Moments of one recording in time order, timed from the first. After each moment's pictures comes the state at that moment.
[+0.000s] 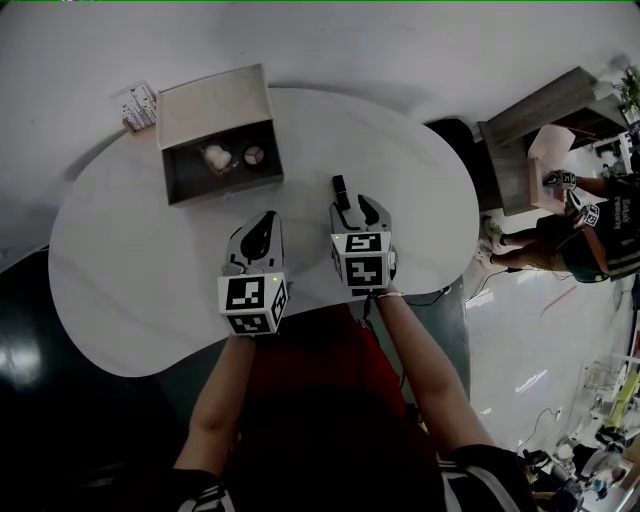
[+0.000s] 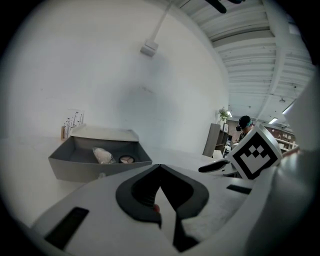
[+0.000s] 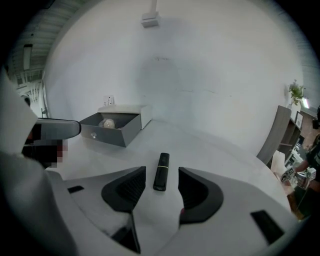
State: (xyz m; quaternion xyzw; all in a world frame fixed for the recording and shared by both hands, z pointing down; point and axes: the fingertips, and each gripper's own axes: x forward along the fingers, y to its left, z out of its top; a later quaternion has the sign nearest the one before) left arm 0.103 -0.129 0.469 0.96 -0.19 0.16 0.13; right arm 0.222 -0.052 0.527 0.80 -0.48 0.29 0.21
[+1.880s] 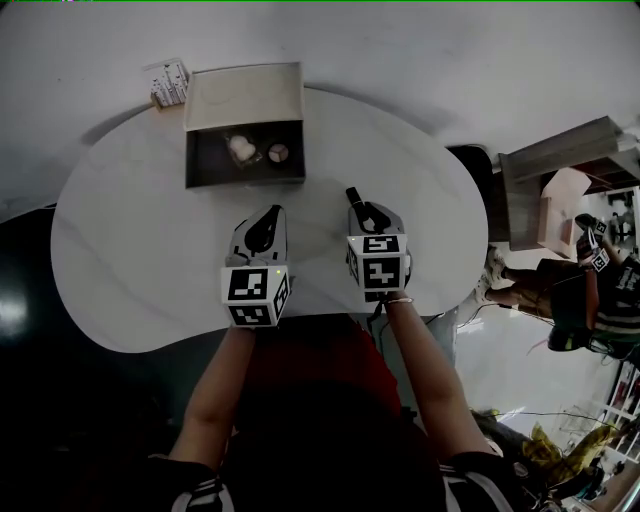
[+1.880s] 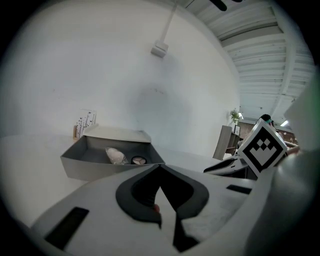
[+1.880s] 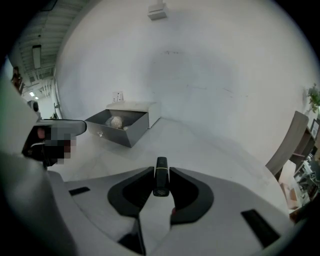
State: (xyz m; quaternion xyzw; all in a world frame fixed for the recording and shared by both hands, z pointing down) left arm 0.096 -0.151 0.471 0.94 -0.25 0.16 0.15; right arm 0.228 -0.066 0.526 0.75 -0.53 0.30 0.25
